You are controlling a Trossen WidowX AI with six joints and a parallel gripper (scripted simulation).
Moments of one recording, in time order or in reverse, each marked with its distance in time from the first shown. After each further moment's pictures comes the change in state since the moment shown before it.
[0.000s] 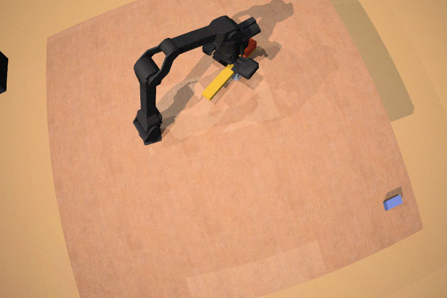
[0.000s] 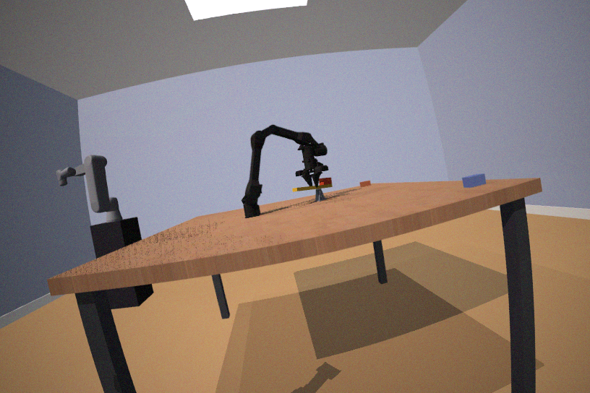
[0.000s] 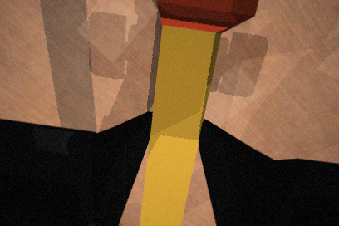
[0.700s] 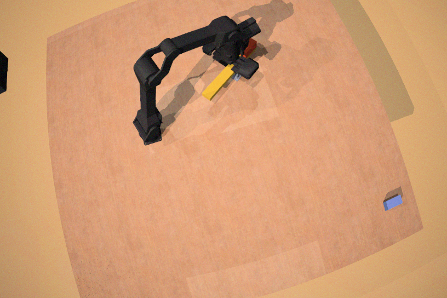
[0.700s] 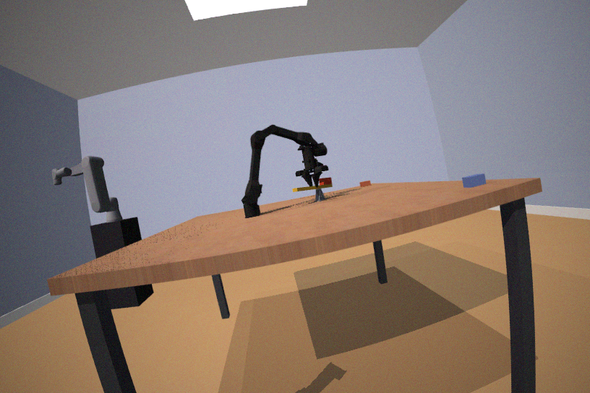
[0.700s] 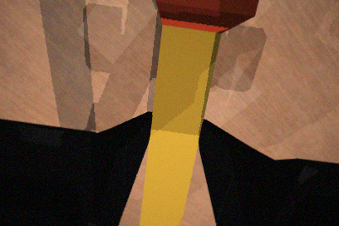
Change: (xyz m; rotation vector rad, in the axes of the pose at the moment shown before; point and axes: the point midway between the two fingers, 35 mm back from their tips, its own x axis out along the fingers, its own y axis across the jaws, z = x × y) arm 0.001 0.000 0.000 0.000 -0.002 -0.001
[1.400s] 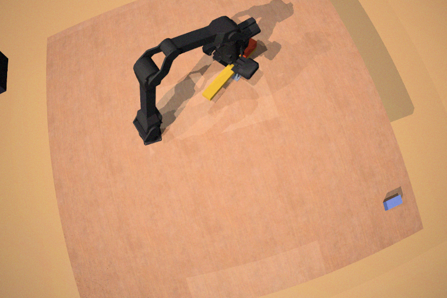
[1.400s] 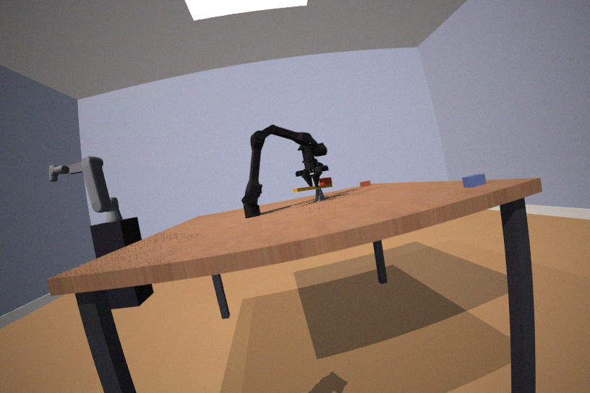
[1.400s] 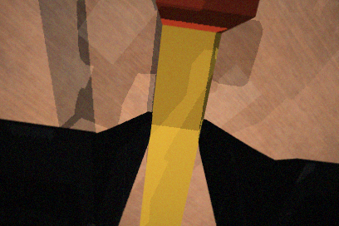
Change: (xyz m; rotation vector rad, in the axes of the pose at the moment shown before) arm 0.001 0.000 0.000 0.000 -0.002 -0.001
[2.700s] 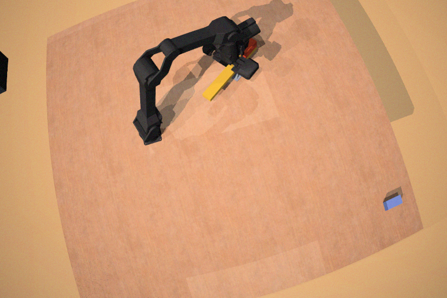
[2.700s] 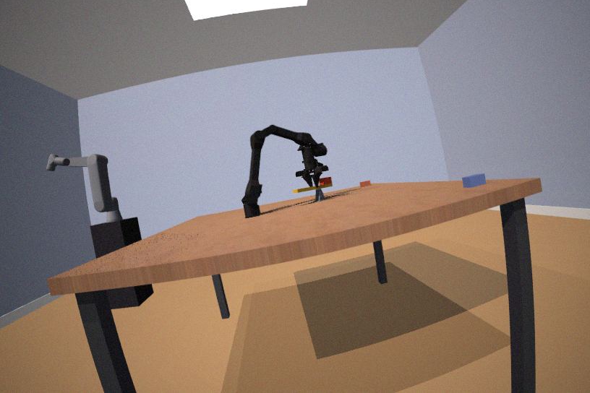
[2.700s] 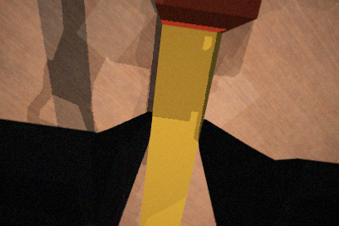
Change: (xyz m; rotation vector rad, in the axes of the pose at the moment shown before) arm 0.002 0.000 0.000 0.000 -0.004 -0.001
